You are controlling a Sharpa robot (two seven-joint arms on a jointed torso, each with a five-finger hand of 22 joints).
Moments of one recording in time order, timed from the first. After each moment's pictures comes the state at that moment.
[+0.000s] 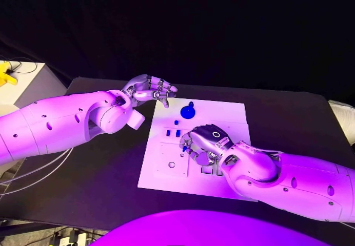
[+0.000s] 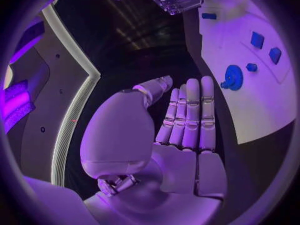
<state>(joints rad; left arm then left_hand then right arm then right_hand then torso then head) 1.18 -0.90 -0.03 1.47 -0.32 -0.15 0.26 1.33 -0.20 0.58 -0.02 0.17 0.88 0.20 0.31 0.34 0.97 0.13 0.47 0.14 1.01 0.05 0.97 0.46 0.17 0.92 0.14 0.74 0.73 1.11 -0.64 -0.24 1.70 -1.79 -0.53 -0.26 1.40 -0.20 0.70 0.02 0.16 1.06 0.12 0.34 0.29 1.25 0.06 0.17 0.15 1.46 -0.03 1.33 1.23 0.08 1.46 0.07 1.19 1.31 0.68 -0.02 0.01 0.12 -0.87</state>
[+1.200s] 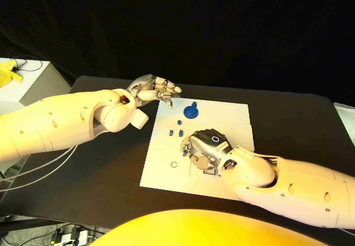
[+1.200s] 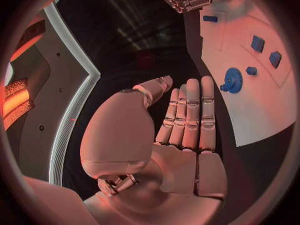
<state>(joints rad) 1.18 -0.90 -0.03 1.47 -0.31 -0.13 0.25 1.33 -0.20 0.58 -0.02 0.17 0.88 0.20 0.31 0.34 0.97 0.13 0.47 0.14 1.00 0.05 0.97 0.46 0.17 0.92 0.14 0.74 0.73 1.08 -0.61 -0.24 1.68 -1.82 -0.52 -0.29 1.39 -0.21 0.70 0.01 0.16 1.07 0.12 0.34 0.29 1.26 0.06 0.16 0.15 1.46 -0.03 1.33 1.23 0.08 1.46 0.07 1.19 1.31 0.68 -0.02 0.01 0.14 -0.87</state>
